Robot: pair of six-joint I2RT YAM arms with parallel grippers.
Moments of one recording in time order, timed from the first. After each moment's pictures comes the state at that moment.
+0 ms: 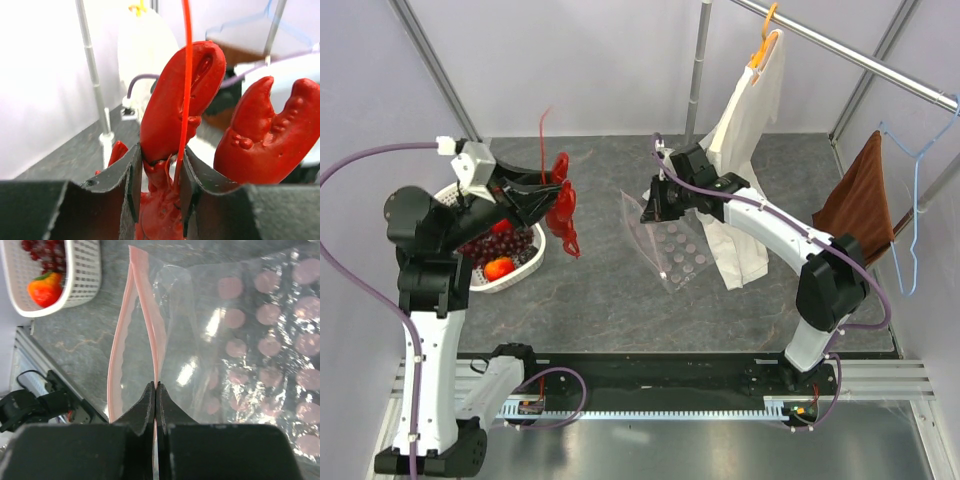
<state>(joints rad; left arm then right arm) -0.03 0.87 1.29 -0.24 0.93 -0.11 0.61 1.74 1.49 -0.49 -0.35 0.46</state>
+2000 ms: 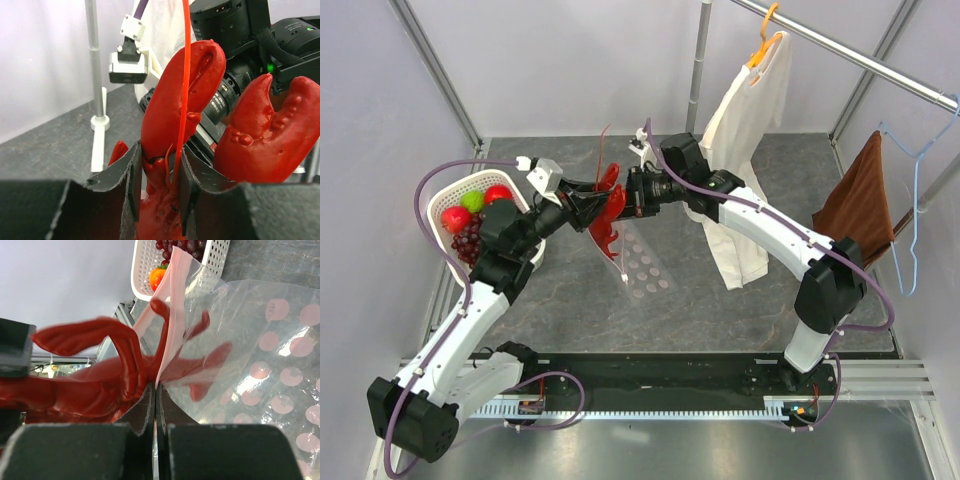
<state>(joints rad) -0.38 0.93 0.81 0.31 0.49 -0.18 0.68 1.74 1.58 -0.35 -0.65 0.63</state>
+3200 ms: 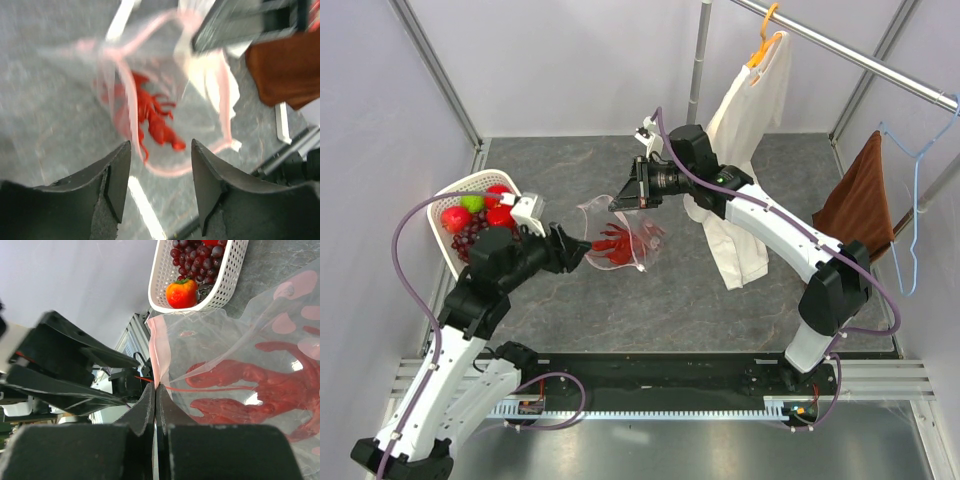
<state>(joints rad) -0.38 0.65 0.82 -0.43 0.24 -0.35 0.65 1.72 1.61 -0.31 -0.69 0.68</state>
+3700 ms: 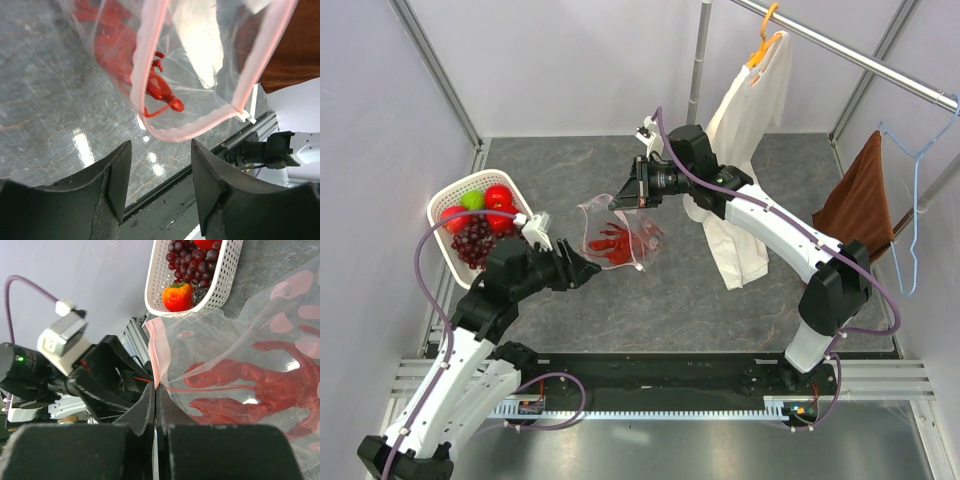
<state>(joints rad) -0.38 0.61 0.66 -0.49 0.33 -0.59 0.65 1.72 1.61 -0.31 -0.66 0.69</state>
